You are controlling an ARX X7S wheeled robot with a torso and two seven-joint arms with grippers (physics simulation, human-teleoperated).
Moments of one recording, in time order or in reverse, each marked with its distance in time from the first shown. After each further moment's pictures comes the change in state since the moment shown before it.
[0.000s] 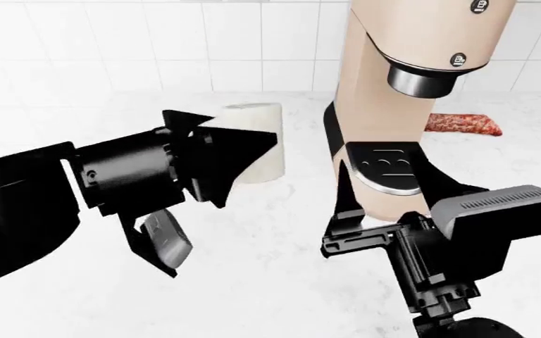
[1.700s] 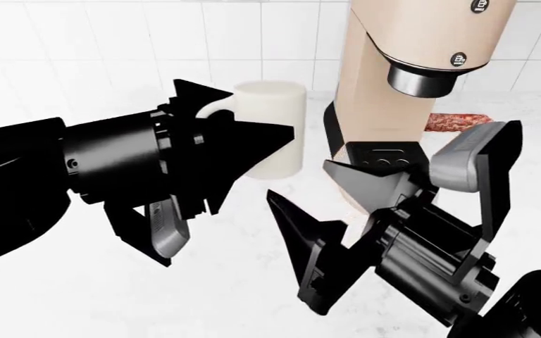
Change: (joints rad) left arm -0.059 0.012 -0.040 -0.005 0.101 0.031 -0.207; right arm 0.457 0.094 0.337 0.126 1.440 0.619 0.407
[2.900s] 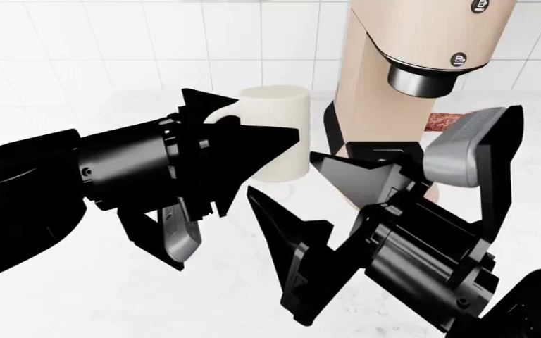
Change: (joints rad) left arm 0.069 0.021 0.000 -0.005 0.010 -0.069 -0.013; right arm 0.078 0.037 -0.128 -0.023 0.103 -0.116 0.129
